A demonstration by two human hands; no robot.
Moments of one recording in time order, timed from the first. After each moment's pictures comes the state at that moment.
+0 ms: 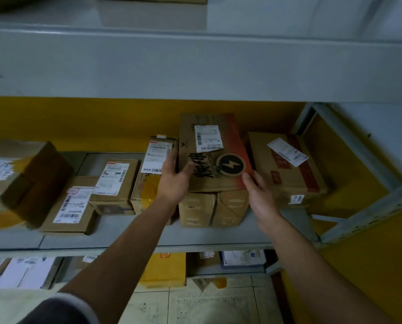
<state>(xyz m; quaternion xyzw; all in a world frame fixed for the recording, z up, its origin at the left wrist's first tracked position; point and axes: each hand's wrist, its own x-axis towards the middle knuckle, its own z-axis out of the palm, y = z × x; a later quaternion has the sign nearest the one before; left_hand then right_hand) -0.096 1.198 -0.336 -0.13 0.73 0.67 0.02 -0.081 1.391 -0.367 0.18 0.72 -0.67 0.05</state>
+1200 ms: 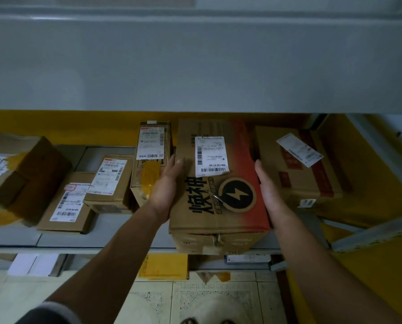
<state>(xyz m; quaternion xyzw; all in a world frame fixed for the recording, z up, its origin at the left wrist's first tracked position) -0.113 1.192 -0.357 -0.18 0.60 0.76 0.14 -0.121 1.410 -0.362 0.23 0.63 -0.71 0.20</state>
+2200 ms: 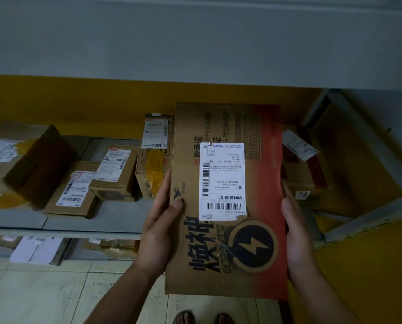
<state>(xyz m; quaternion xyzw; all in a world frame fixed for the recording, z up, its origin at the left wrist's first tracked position) 0.015 1.200 -0.341 -0.03 0.51 0.86 0.03 -0.001 1.423 -0.361 0.06 0.58 -0.82 -0.01</state>
